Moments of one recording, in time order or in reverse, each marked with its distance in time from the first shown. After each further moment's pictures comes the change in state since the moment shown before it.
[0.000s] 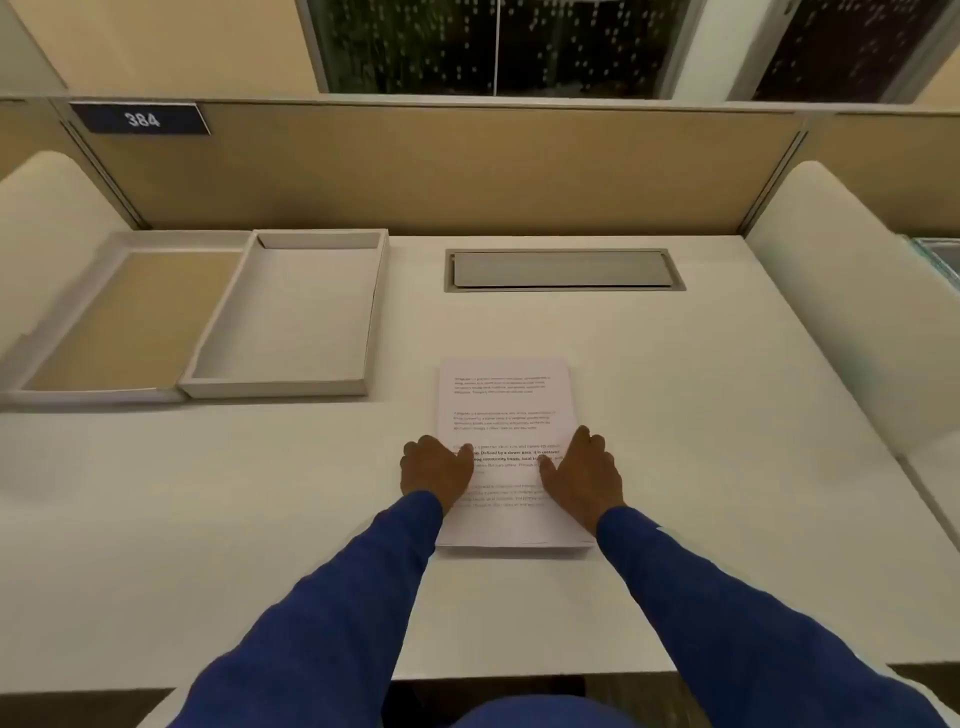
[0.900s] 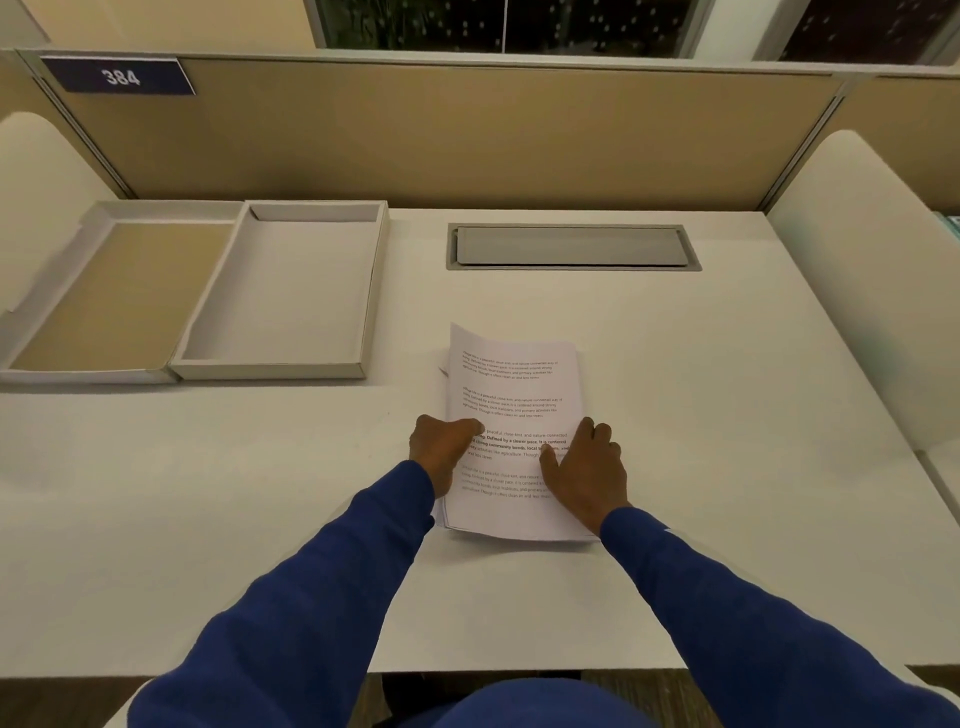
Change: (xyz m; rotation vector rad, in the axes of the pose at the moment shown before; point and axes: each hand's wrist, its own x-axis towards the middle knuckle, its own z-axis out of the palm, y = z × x) left_hand 0.017 0.011 -0.006 -0.715 -0.271 -0.211; right_hand 0.007 0.010 0.015 -0.025 0.066 -0.043
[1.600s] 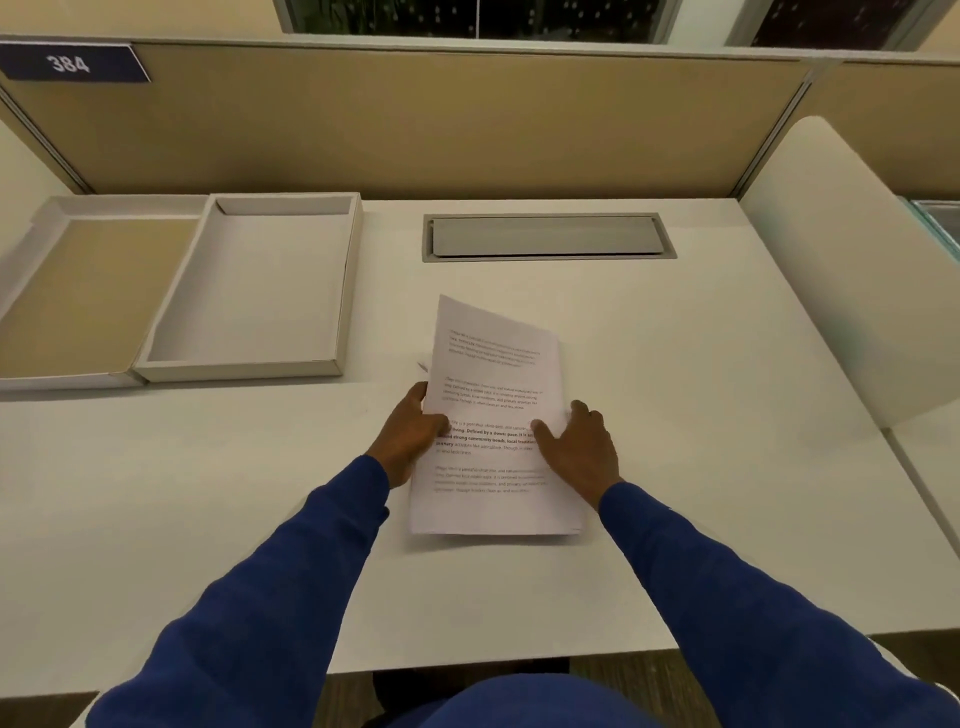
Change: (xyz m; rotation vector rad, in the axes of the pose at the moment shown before) left_hand 0.002 0.009 -0.019 0.123 -0.240 0.244; right_hand 0.019 0.012 -0.013 0.234 -0.068 0.087
